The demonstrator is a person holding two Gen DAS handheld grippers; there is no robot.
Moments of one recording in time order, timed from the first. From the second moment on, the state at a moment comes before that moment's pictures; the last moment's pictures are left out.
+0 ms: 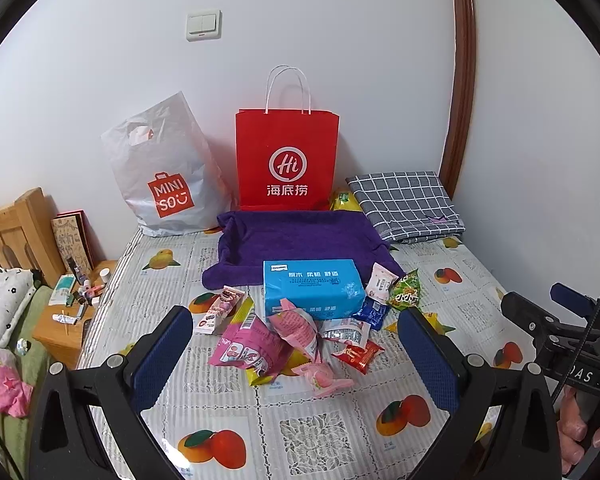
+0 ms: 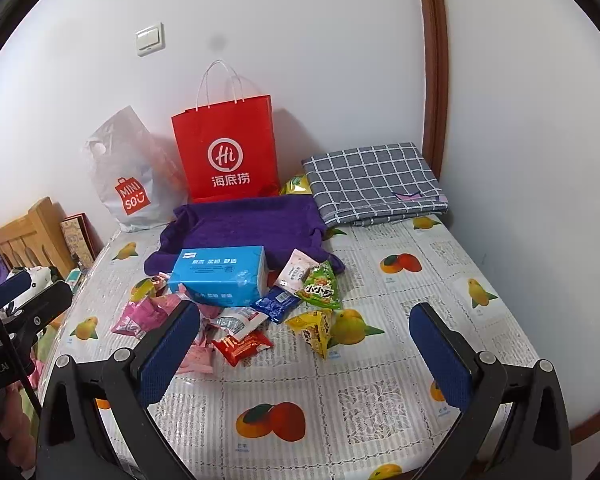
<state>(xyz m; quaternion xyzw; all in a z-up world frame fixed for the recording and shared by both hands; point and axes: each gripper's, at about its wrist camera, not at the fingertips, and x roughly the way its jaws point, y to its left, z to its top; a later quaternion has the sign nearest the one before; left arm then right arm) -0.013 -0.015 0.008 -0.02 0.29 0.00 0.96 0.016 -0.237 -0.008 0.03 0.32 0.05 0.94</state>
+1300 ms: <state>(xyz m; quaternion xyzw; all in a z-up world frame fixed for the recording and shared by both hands) -0.014 -0.013 0.009 -0.02 0.29 0.00 0.96 0.011 -0.234 -0.007 0.02 0.32 0.06 0.95</state>
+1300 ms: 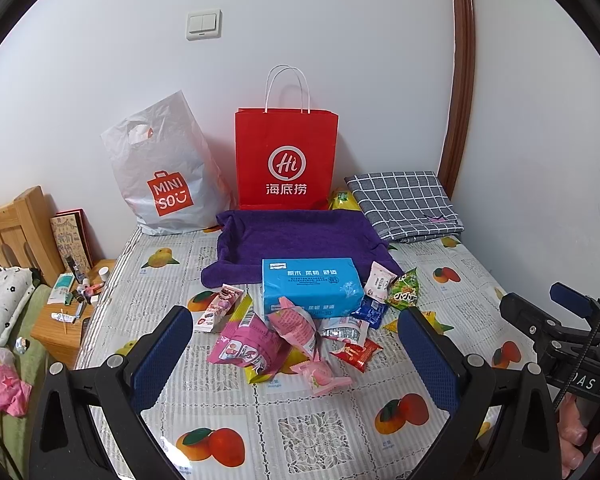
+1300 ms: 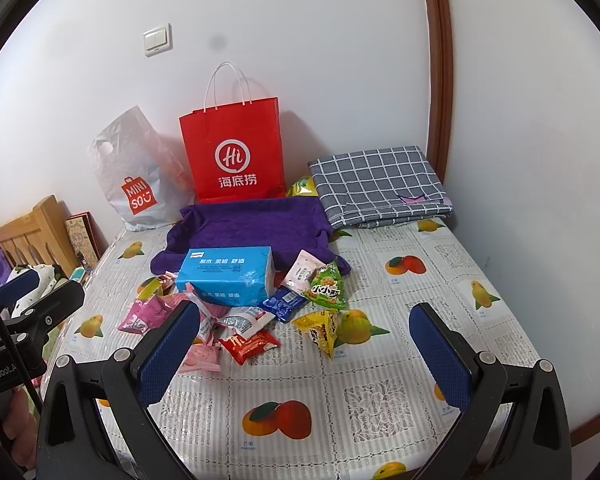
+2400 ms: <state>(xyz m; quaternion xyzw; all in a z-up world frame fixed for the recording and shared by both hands) -0.014 -0.013 0.008 -0.02 0.29 0.00 0.96 0.008 -0.232 -0.005 0.02 0.31 0.07 0.95</state>
